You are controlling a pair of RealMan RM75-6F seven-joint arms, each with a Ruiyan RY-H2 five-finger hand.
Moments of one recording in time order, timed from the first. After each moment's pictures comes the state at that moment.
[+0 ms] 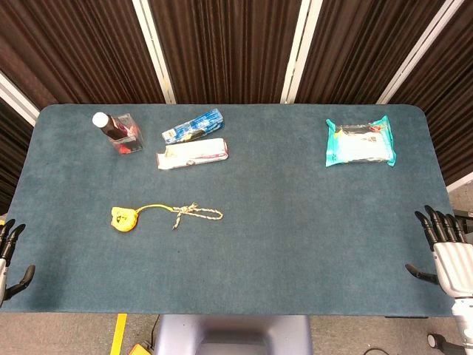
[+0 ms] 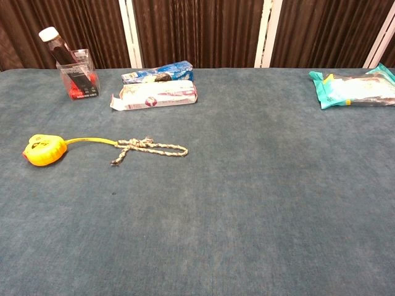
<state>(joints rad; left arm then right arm) -0.03 -1.08 -0.04 -1.59 1.51 1.57 0.04 0.06 -1.07 0.04 -1.57 -1.52 1.47 0.01</state>
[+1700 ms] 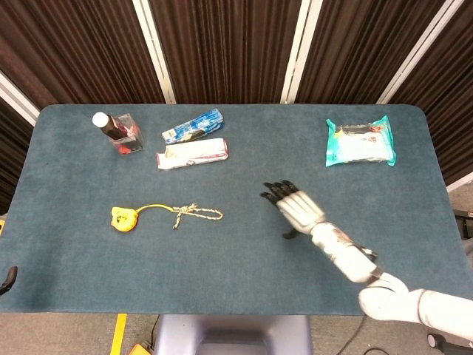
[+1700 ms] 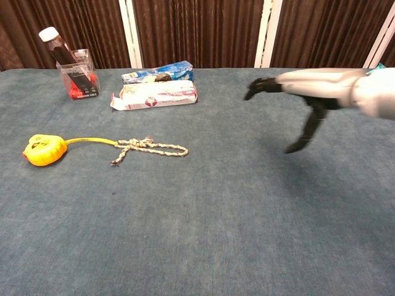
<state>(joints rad) 0.01 -1.05 -0.06 -1.60 1.48 1.62 0.00 0.75 -1.34 0.23 -1.60 -1.20 0.72 -0.30</state>
